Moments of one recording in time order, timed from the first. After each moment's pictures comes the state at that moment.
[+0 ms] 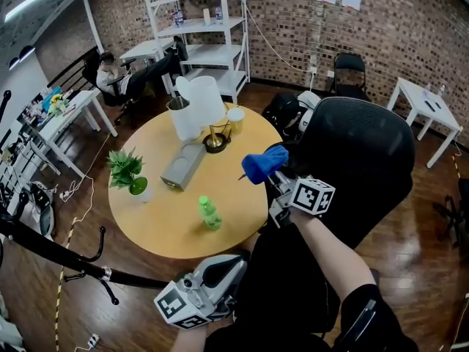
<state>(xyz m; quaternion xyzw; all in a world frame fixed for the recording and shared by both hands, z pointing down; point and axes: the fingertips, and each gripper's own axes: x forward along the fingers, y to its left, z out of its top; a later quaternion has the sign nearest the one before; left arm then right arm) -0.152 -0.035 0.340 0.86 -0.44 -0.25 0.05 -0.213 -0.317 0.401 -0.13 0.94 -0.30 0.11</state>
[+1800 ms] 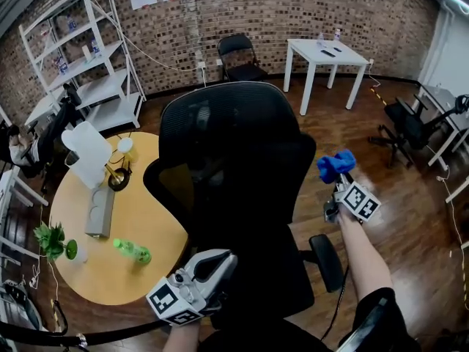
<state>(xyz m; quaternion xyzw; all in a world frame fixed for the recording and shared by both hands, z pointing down) 0.012 -0.120 0.354 0.94 -0.22 -0.22 0.11 0.364 -0.380 0.474 -0.63 0.73 -0.22 0.16</state>
